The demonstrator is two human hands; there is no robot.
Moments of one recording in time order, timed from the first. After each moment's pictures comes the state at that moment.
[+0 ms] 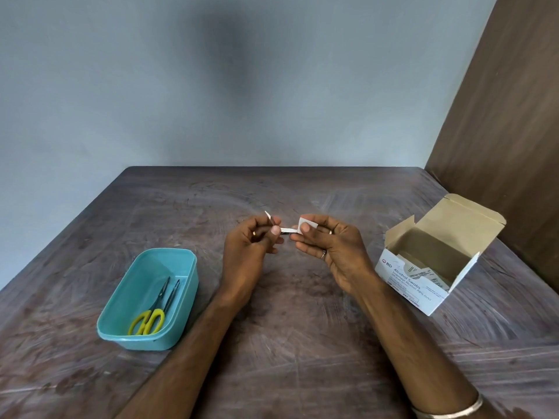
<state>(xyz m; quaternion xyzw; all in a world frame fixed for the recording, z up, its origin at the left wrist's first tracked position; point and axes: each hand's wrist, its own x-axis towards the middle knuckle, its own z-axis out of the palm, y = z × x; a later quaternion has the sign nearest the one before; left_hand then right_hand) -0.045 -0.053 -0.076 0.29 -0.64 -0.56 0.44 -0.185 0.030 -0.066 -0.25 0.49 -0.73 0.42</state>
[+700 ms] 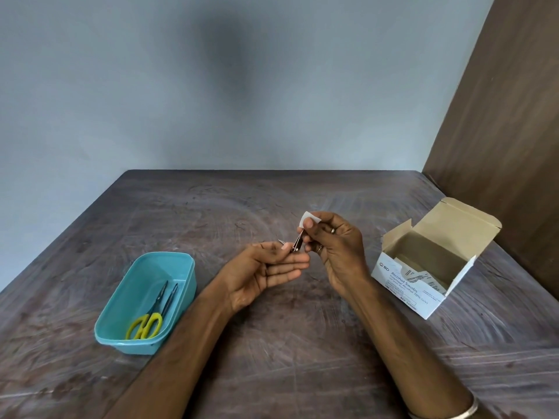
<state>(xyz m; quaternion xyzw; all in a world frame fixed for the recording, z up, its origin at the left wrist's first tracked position) -0.040 -0.050 -0.061 0.24 -0.42 -0.86 0.16 -0.181 0.030 -0.066 -0.28 0.47 -0.77 0.33</state>
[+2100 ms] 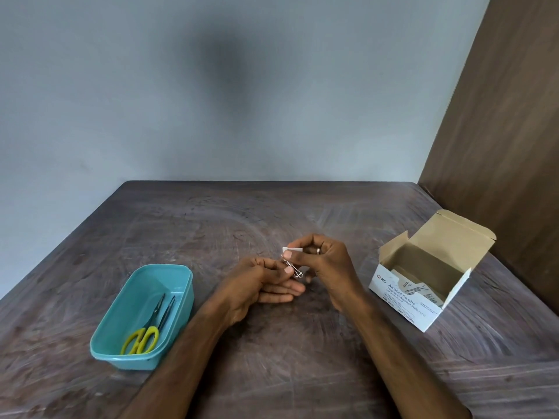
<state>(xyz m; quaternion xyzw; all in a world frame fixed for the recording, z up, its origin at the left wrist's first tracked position) -0.038 -0.050 -0.063 0.30 -0.57 -0.75 0.13 -0.178 0.032 -0.068 -0.36 0.60 -0.64 0.32</state>
